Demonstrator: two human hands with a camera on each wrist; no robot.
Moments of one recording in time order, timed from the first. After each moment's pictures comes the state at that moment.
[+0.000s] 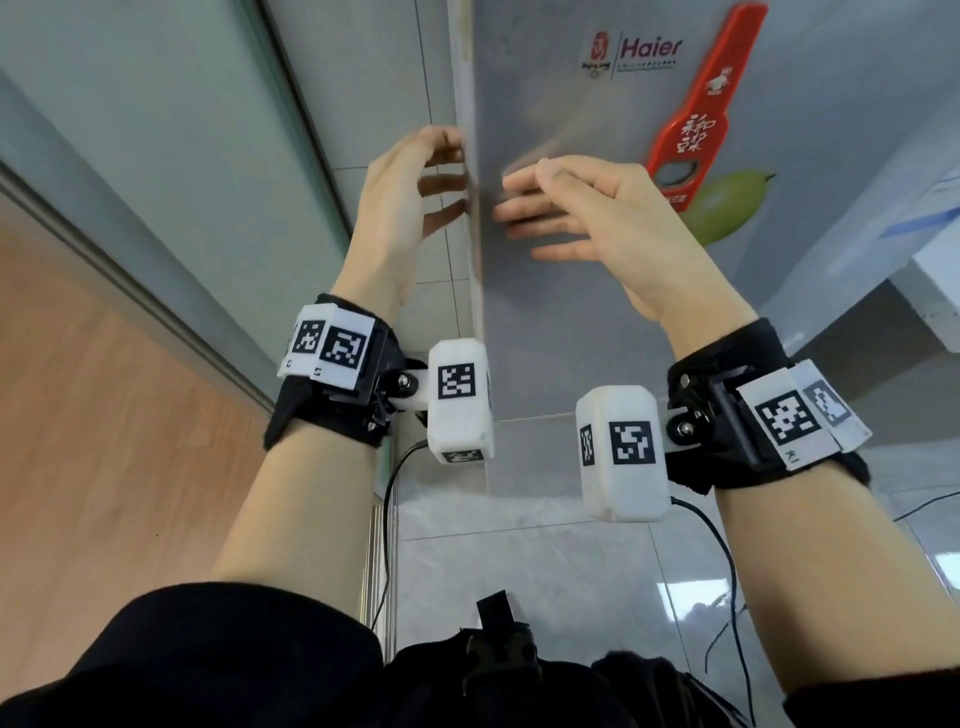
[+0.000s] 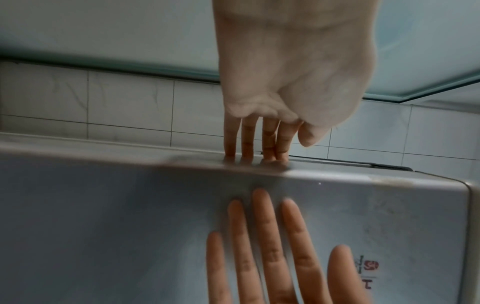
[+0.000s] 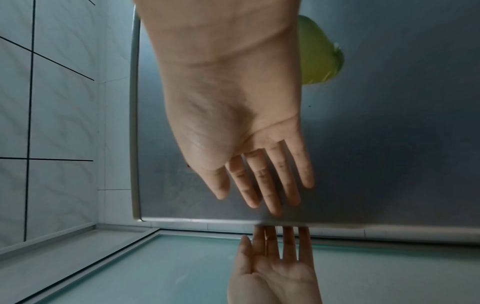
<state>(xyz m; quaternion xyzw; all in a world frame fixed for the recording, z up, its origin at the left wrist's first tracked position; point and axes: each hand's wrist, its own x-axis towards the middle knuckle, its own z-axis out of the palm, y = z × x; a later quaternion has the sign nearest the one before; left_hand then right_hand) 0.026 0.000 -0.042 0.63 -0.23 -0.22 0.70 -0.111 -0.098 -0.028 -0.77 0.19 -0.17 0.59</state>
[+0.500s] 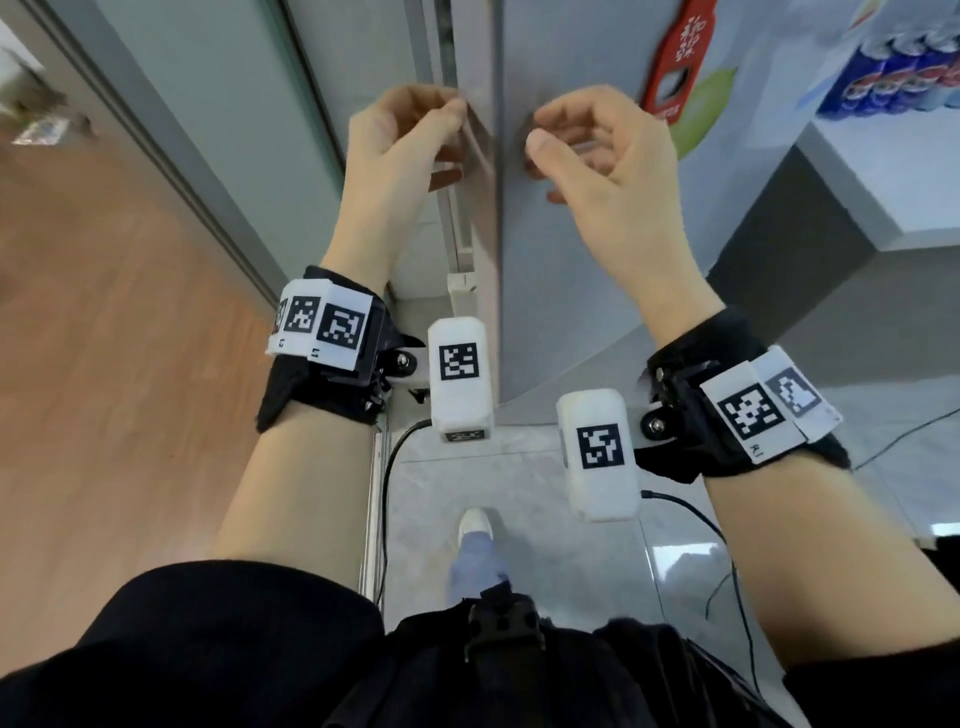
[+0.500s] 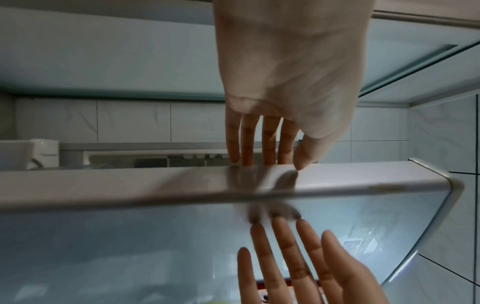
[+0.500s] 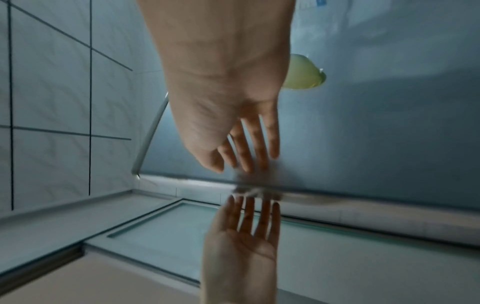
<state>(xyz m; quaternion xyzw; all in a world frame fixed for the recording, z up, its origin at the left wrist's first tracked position) -0.167 0.082 -0.043 0.67 -0.30 -0.15 0.67 -0.287 -0.015 -0.048 -0.76 0.19 -0.37 0.50</state>
